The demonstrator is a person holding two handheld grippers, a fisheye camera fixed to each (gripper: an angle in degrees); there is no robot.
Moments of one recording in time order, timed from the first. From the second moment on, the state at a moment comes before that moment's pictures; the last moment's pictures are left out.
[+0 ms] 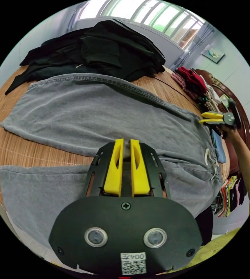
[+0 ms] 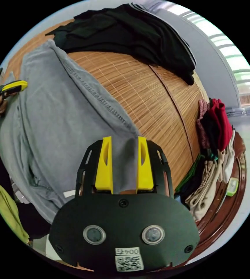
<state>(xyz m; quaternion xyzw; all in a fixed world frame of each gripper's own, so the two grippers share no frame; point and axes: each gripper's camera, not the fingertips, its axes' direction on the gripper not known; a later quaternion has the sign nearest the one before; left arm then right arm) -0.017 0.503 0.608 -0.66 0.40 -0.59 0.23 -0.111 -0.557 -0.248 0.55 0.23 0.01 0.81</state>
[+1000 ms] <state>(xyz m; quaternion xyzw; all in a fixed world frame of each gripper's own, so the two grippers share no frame) -0.009 0.498 0.616 -0.68 0.41 -0.56 0.24 -0.044 -0.559 -0.297 0.60 0.01 0.06 0.80</state>
